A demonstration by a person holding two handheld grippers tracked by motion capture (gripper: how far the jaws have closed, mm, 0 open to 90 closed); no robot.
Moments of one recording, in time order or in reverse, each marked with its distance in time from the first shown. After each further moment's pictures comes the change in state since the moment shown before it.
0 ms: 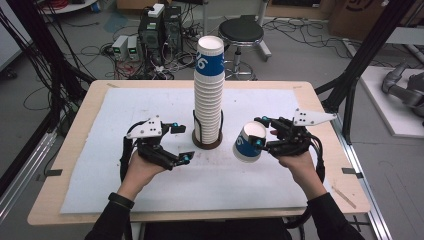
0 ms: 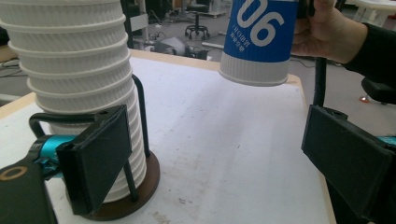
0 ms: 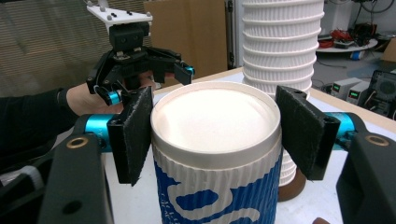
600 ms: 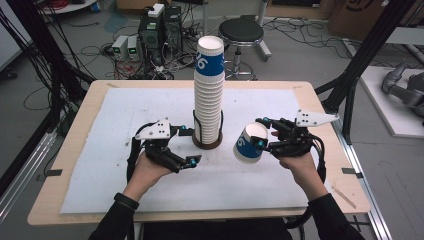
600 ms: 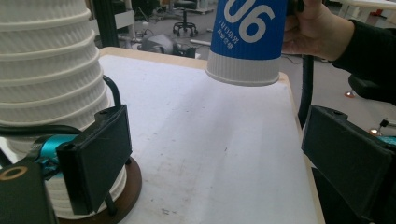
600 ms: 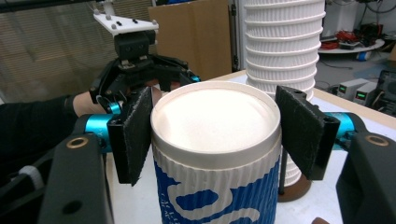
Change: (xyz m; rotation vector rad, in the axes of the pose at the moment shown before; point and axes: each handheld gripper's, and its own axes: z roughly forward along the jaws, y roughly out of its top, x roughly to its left) left arm -0.007 0.001 0.018 0.019 -0.059 0.002; right arm 0.000 -0.002 -0.003 -0.022 0.023 0.020
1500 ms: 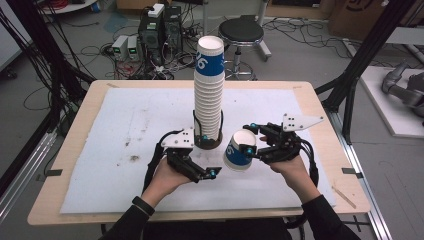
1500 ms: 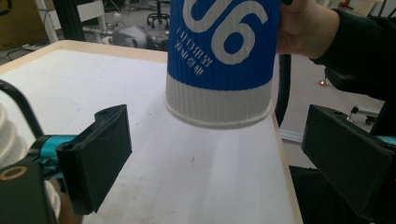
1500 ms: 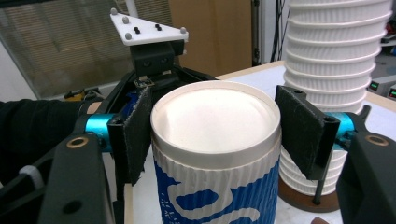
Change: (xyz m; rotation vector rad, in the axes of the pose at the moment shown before) left arm -0.021 -0.004 0.051 0.033 -0.104 0.015; right arm 0.013 -0.004 0.024 0.043 0.084 -0.009
